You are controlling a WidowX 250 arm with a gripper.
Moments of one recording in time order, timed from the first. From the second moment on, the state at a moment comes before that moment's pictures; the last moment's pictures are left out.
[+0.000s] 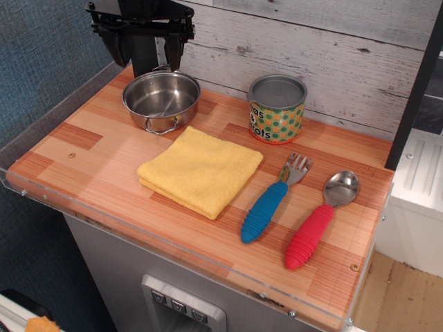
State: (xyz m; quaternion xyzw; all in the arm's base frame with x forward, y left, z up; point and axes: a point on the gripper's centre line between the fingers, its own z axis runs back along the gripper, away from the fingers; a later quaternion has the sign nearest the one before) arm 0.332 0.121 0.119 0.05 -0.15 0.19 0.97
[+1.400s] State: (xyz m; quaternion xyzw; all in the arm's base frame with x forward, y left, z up) arm 0.394 0.120 0.057 0.00 -0.14 0.20 0.97
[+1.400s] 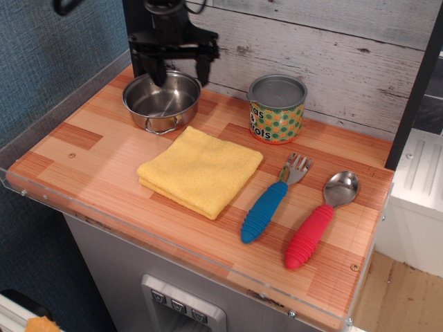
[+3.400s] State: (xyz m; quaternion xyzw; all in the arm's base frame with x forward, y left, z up) arm 0.393 0.111 0.018 0.04 -0.07 0.18 0.98
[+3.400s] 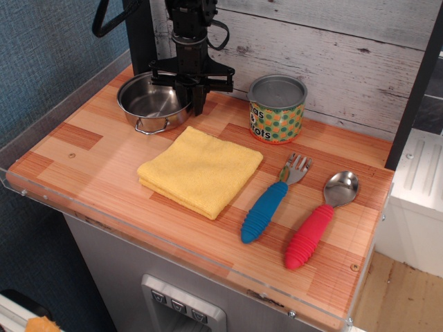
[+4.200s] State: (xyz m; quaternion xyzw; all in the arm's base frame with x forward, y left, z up) arm 0.377 0.112 0.057 0.09 -0.05 0.19 0.98
